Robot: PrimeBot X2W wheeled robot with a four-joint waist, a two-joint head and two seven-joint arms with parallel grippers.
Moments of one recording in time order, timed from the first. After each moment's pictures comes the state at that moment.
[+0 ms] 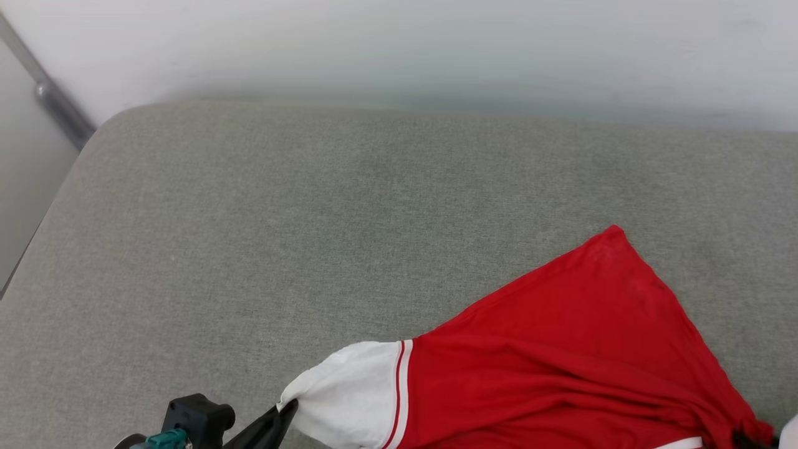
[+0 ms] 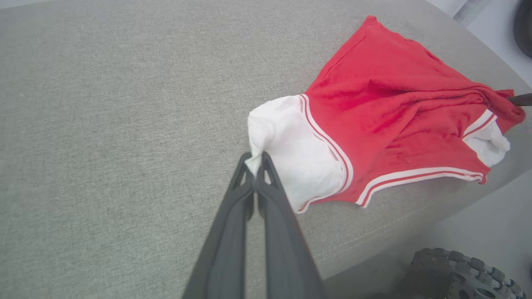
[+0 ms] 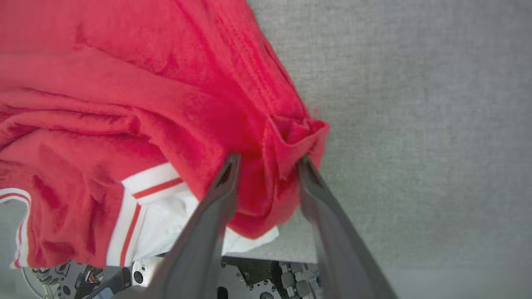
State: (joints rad) left arm 0.11 0.71 -0.56 -0.34 -0.70 0.14 0.11; right arm 0.15 -0.34 -0.25 -0.01 0.53 0.13 0.90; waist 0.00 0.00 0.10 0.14
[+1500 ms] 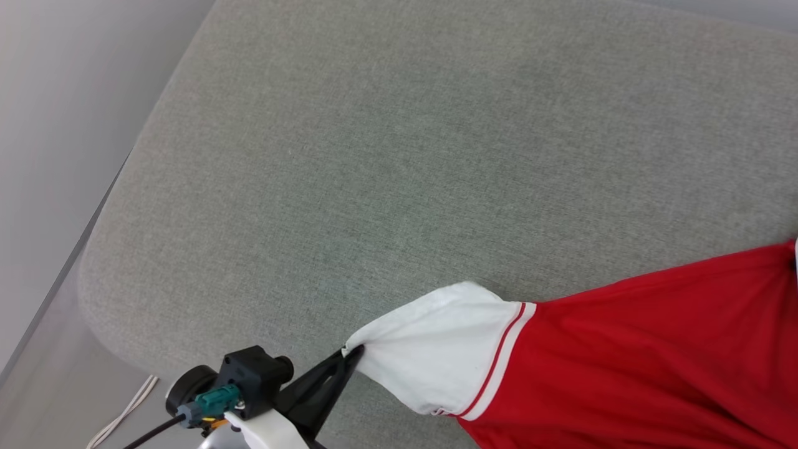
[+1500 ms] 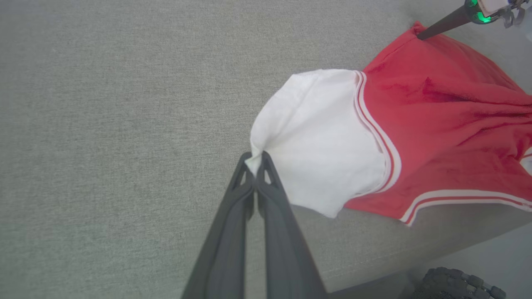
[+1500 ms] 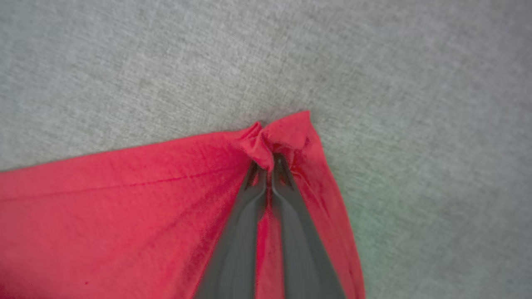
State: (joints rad) left arm -0.09 0.60 -0.64 -0.30 -0.65 0.05 0.08; right arm -0.45 -0.52 -0.03 0.20 0.36 0.13 1.14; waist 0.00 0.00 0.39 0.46
